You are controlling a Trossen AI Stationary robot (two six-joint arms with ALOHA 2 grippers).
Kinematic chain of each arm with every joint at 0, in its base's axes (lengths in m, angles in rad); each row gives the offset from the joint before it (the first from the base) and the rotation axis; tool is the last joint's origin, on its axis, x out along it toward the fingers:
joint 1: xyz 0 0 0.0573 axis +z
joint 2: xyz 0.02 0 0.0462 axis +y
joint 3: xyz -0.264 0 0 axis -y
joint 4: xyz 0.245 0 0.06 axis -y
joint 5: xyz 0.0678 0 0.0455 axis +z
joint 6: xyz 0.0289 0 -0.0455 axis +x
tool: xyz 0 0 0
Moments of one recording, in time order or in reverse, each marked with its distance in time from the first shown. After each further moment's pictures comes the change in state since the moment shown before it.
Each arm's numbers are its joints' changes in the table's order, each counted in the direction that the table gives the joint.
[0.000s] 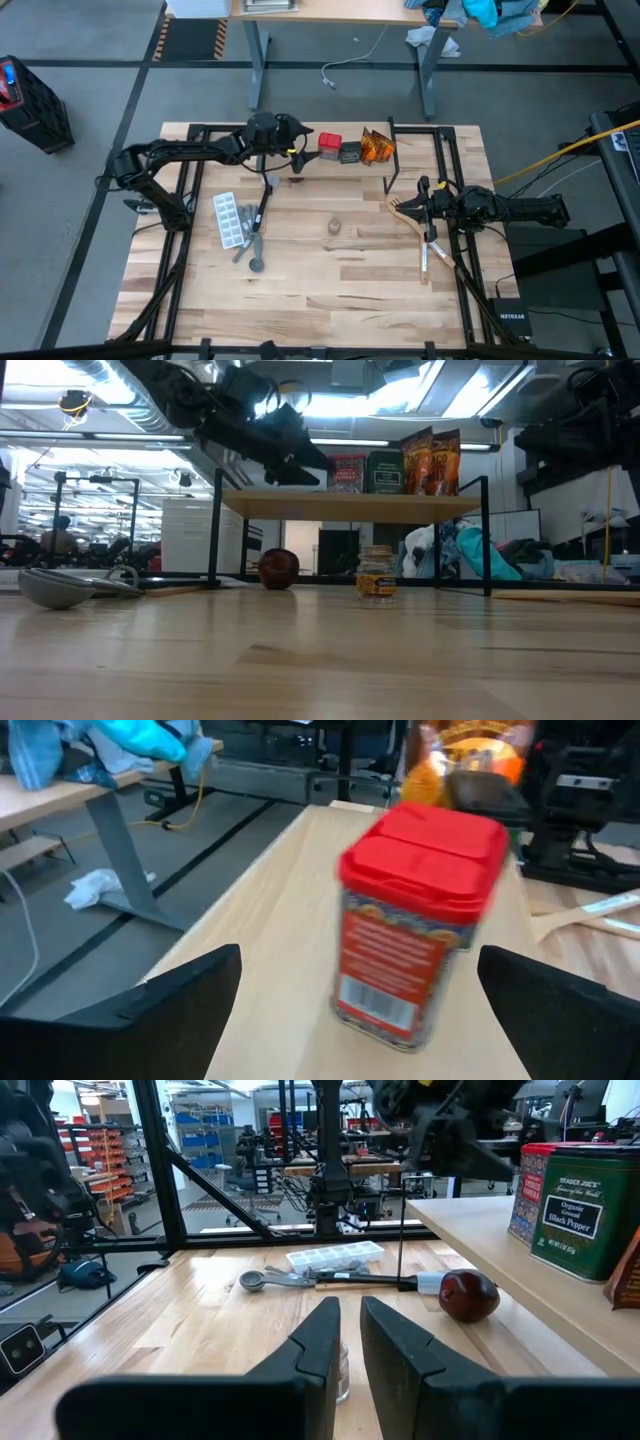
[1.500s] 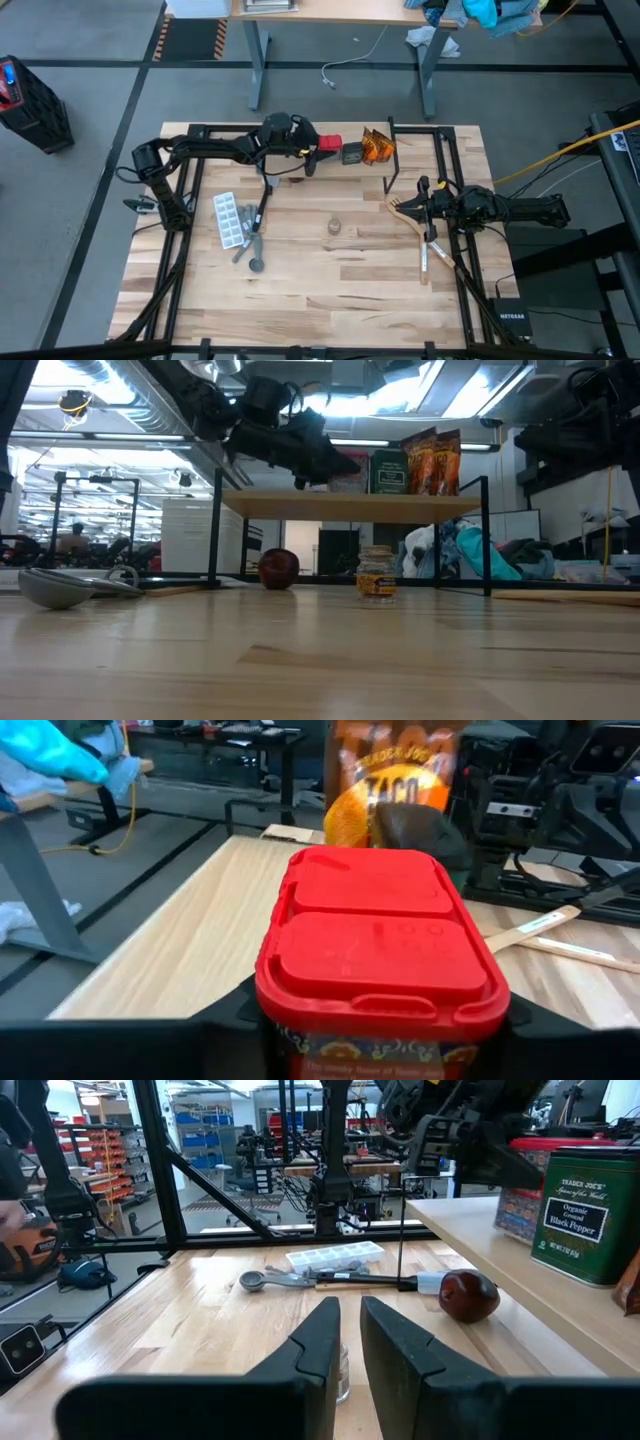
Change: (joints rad) left arm -0.052 0.152 0.121 0.088 -0.112 -0.023; right arm 0.000 0.000 0.000 0.000 0.000 0.000
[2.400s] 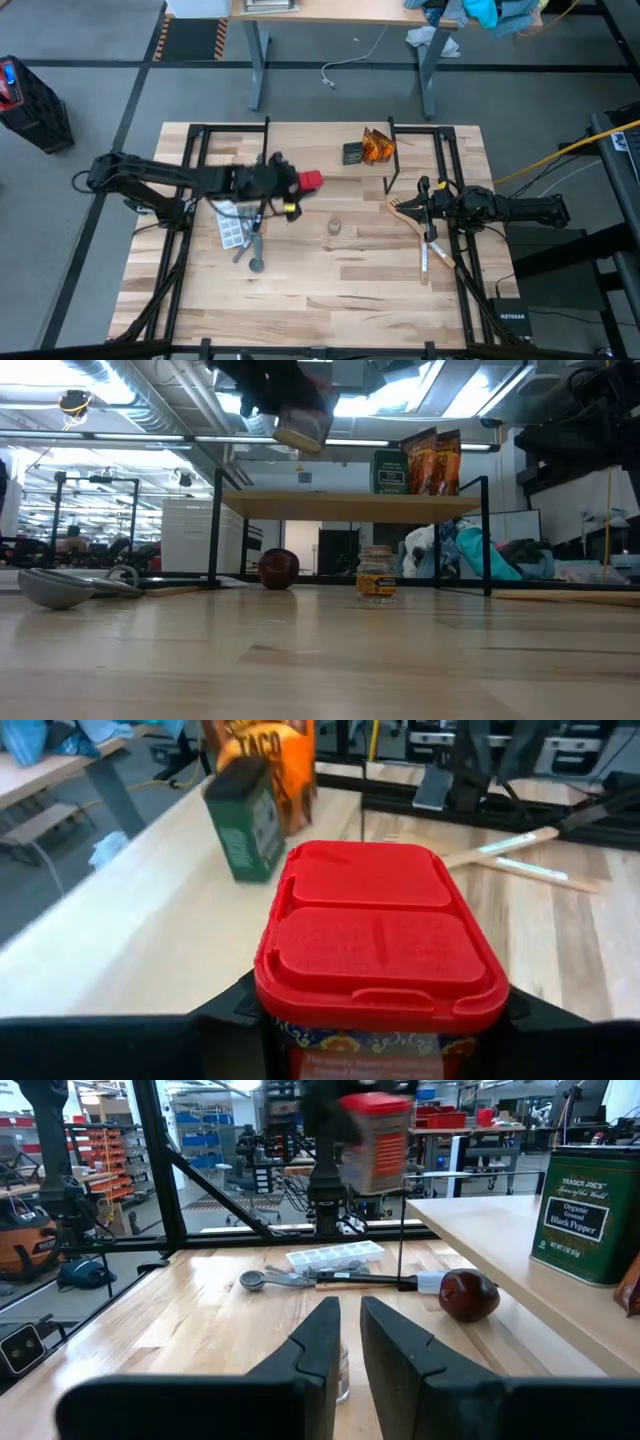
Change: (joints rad) left arm -0.519 -0.364 -0.005 -0.596 0.713 -0.165; right arm 0.000 0.000 0.000 0.000 0.000 0.000
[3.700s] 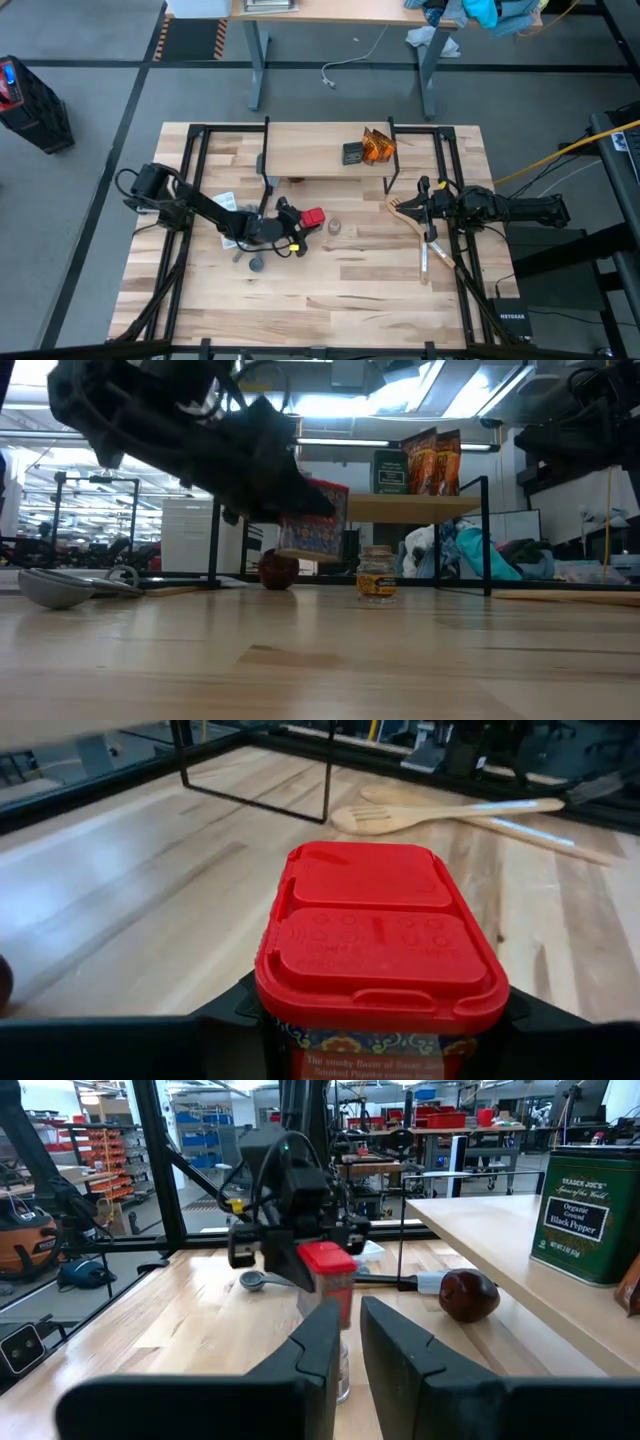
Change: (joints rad) left arm -0.178 0.417 -0.392 0.908 0.184 -0.173; right arm 0.000 0.000 0.000 0.000 0.000 0.000
